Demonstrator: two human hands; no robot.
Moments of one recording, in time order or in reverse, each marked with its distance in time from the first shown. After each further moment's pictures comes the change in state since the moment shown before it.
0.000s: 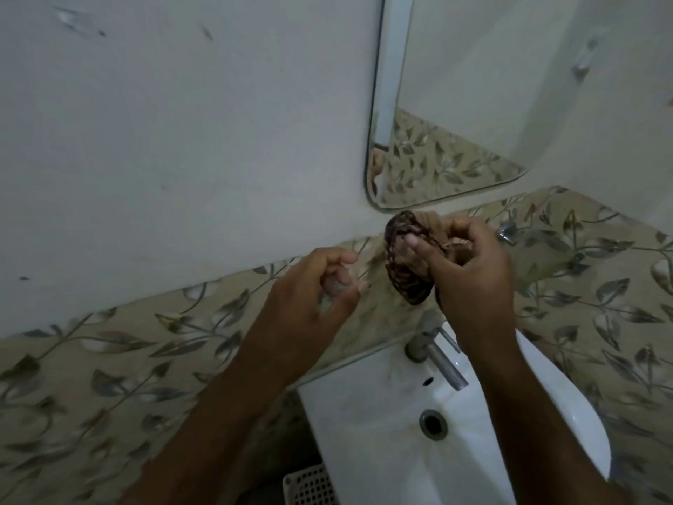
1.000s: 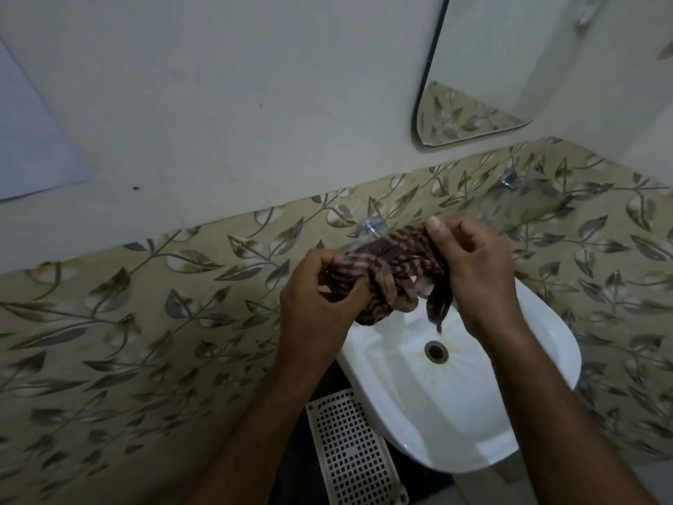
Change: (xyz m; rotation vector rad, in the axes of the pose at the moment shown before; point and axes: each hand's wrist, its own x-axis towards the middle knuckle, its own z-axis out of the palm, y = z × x) left_hand -0.108 -0.028 -0.027 -0.331 0.207 -0.241; right_hand -0.108 -0.022 0.027 -0.022 -0.083 0.115
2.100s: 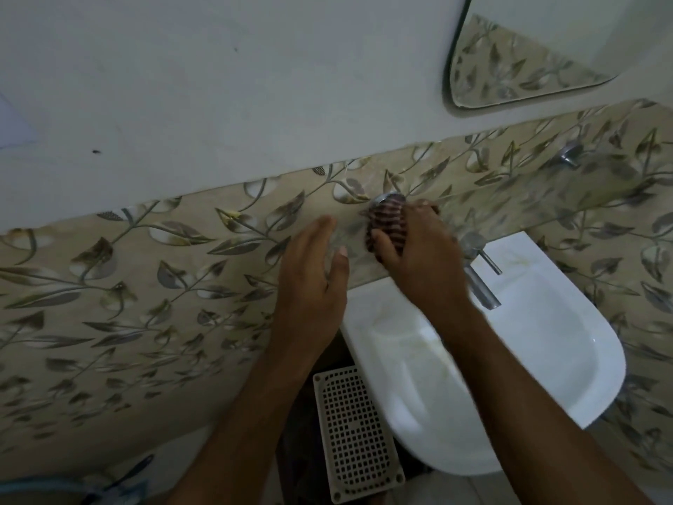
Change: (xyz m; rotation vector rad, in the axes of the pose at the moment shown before) left_hand 0.023 -0.043 0.025 0.419 0.049 0.056; right_hand 0.054 0.097 0.055 -0.795 -0.216 -0.262
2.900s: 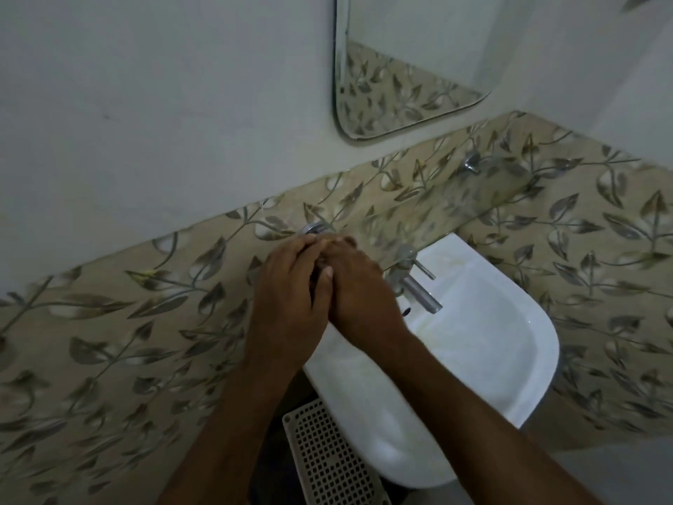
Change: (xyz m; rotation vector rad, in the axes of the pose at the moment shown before) left_hand 0.027 0.023 0.041 0.186 -0.133 0.291; right_hand -0.020 0.011 0.000 0.116 0.017 -0.236
